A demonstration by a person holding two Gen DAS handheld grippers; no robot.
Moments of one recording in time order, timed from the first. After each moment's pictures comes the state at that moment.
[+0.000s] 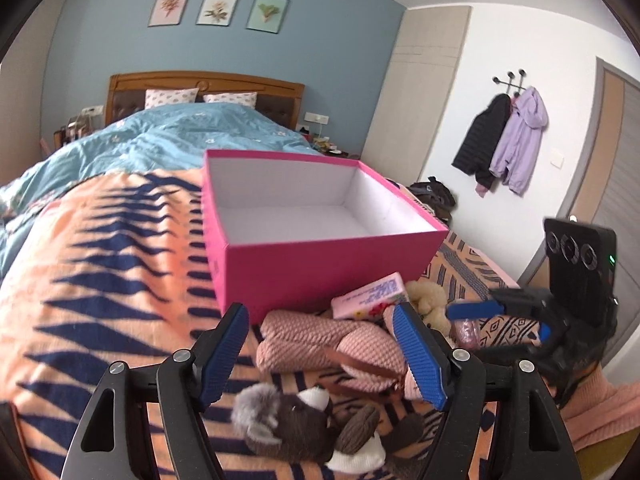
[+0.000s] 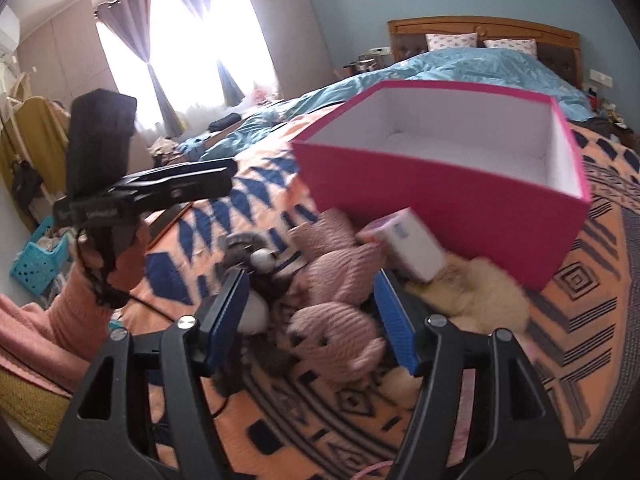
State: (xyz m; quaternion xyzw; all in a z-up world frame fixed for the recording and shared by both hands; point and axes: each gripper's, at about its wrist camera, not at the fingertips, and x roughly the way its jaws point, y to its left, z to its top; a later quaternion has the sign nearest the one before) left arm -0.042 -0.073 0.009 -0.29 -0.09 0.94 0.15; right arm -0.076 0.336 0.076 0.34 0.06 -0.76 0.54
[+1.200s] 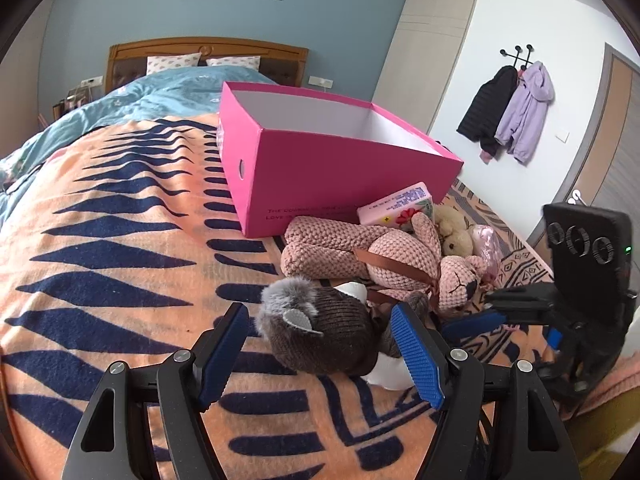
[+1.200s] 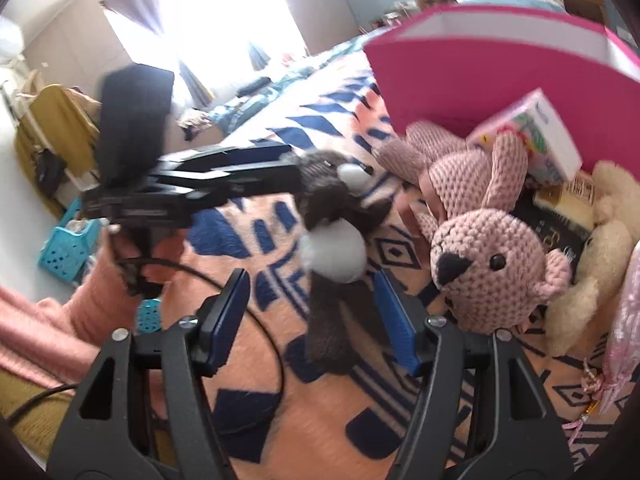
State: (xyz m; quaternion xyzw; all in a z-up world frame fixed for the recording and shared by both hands) left arm -0.017 -0.088 -0.045 -0.35 -0.08 0.92 0.16; right arm -0.029 0.283 0.012 0.42 0.05 -0.71 0.57
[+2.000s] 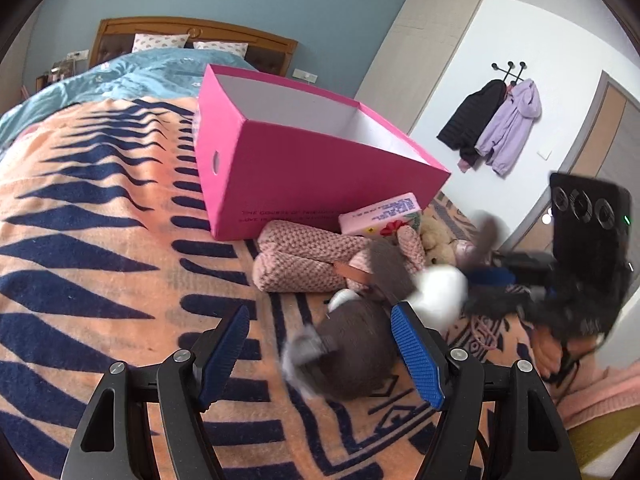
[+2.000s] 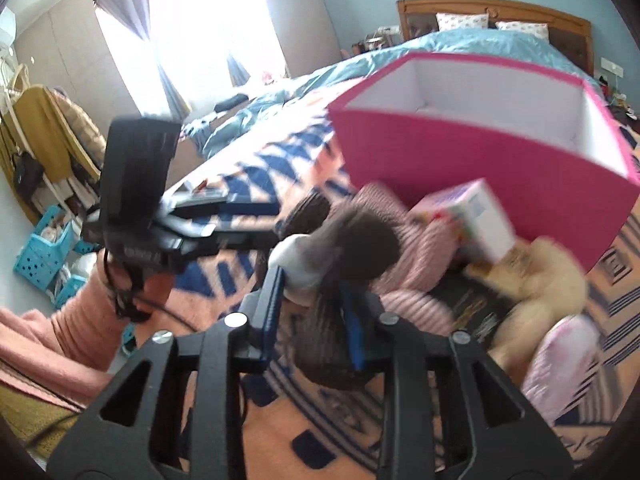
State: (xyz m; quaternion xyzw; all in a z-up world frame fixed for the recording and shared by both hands) left arm -0.042 -0.087 -0.052 -0.36 -0.14 0.90 0.21; right arm -0.068 0.296 0.057 0.37 0.06 -0.75 0.54
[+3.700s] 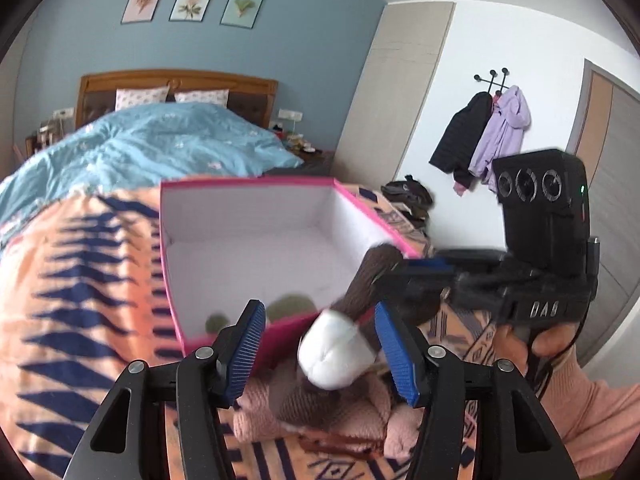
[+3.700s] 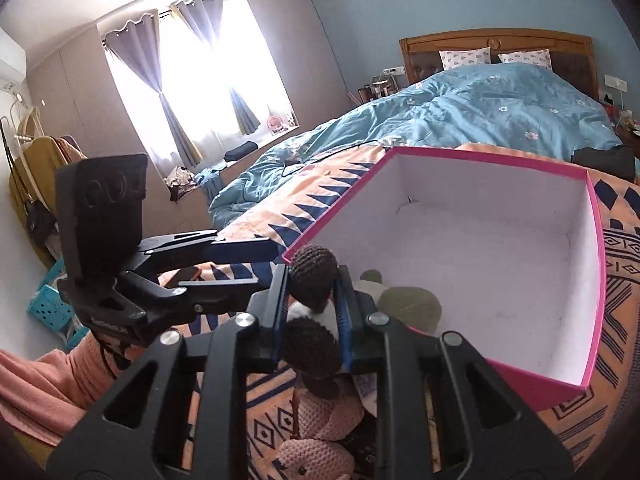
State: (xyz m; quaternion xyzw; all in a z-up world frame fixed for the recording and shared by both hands) left arm -0.115 -0.060 0.040 -0.31 -0.09 0.92 0.21; right arm -0.157 0.285 0.123 0.32 0.02 -0.76 0.56
